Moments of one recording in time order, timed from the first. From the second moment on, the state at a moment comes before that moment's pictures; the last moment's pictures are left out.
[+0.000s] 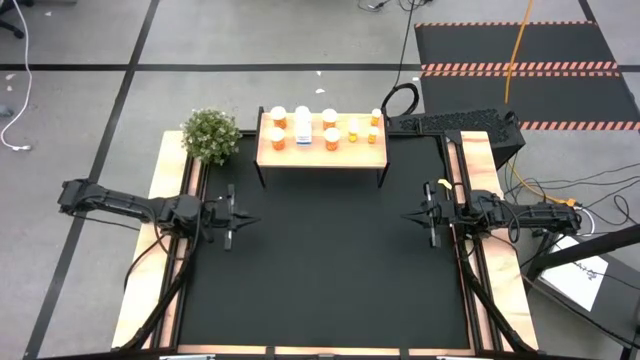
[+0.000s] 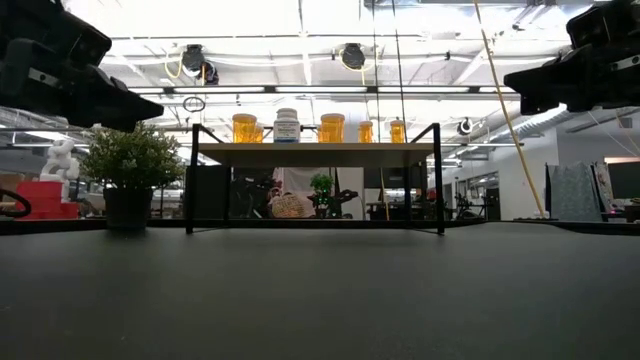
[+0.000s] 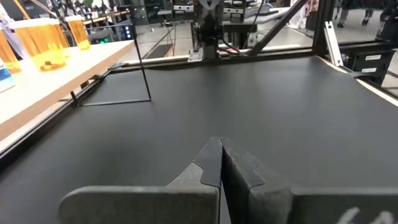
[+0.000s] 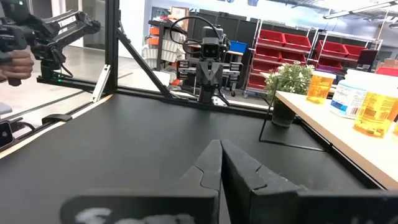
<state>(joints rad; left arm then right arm) -0.14 0.40 0.02 0.24 -0.13 0.08 0.01 0.00 0.01 0.01 -0.05 -0.14</state>
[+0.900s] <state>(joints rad) -0.13 0.11 0.01 0.03 -0.07 0.12 0.01 0.00 0.01 0.01 -0.05 -0.14</state>
